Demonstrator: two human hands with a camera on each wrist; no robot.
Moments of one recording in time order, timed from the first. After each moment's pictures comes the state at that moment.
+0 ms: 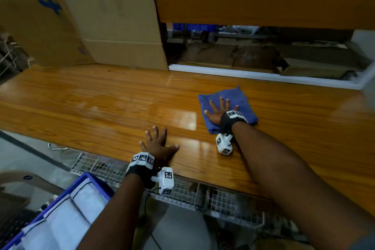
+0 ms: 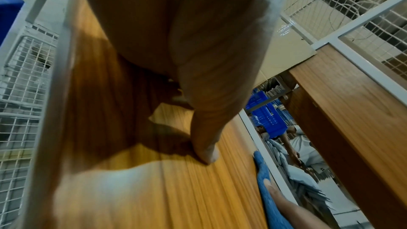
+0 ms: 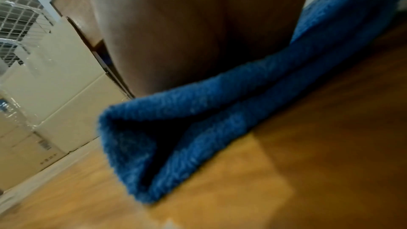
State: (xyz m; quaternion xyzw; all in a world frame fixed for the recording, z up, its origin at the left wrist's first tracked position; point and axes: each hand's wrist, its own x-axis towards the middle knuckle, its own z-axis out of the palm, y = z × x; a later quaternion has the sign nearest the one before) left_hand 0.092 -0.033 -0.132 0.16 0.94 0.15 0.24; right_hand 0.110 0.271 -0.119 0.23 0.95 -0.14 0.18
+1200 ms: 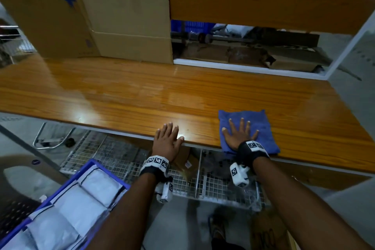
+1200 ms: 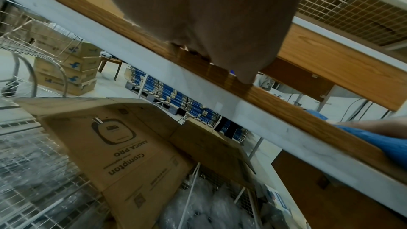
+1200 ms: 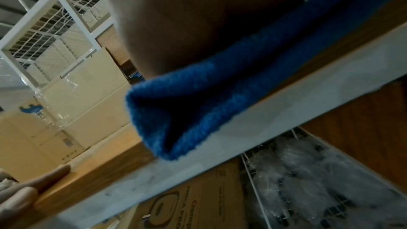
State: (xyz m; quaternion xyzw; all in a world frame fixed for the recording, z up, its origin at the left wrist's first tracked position) left_hand 0.155 -0.119 -0.168 0.33 0.93 0.14 0.04; right_hand 0.291 0.140 -0.129 0.37 0.91 -0.16 0.12
